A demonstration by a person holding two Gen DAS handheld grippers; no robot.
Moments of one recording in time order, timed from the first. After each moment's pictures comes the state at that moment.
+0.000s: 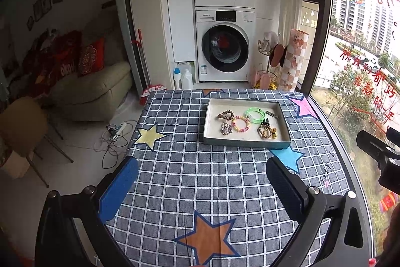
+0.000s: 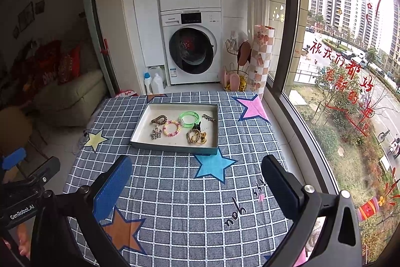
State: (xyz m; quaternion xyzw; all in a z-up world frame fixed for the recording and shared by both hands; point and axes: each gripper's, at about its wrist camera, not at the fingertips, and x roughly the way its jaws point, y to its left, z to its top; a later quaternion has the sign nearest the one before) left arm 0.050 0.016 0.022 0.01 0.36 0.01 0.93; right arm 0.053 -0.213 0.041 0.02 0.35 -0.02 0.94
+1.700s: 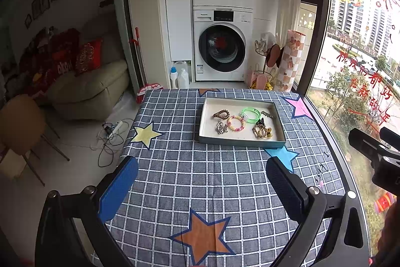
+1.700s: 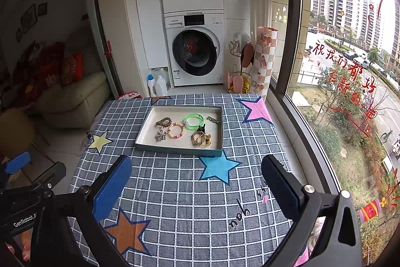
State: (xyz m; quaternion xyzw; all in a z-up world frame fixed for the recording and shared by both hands) left arm 0.046 0.013 0.024 0.00 0.36 0.00 0.93; right arm 0.052 -0.205 0.047 0.02 0.35 -0.02 0.94
